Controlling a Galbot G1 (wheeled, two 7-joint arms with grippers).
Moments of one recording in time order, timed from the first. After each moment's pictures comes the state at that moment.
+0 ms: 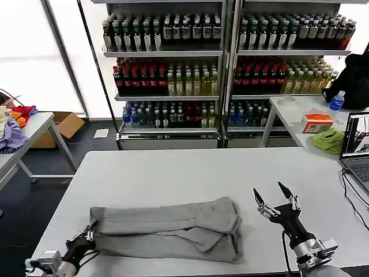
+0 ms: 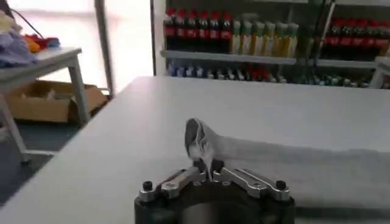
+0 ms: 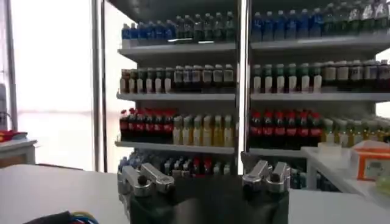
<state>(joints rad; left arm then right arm) 1.64 -1.21 -0.80 -2.07 -0.45 0.39 0.00 -1.55 1.11 0.67 2.10 0.46 -0.03 -0.14</state>
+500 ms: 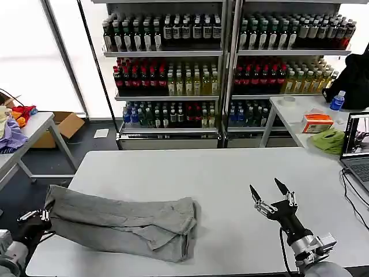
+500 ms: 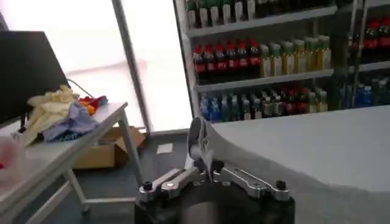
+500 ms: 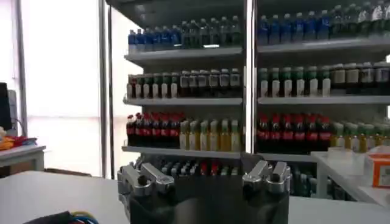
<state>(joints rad) 1.64 -0.99 -1.03 -2.07 -0.57 0.43 0.04 -1.54 1.09 0.65 2.13 0.50 -0.05 -0.12</state>
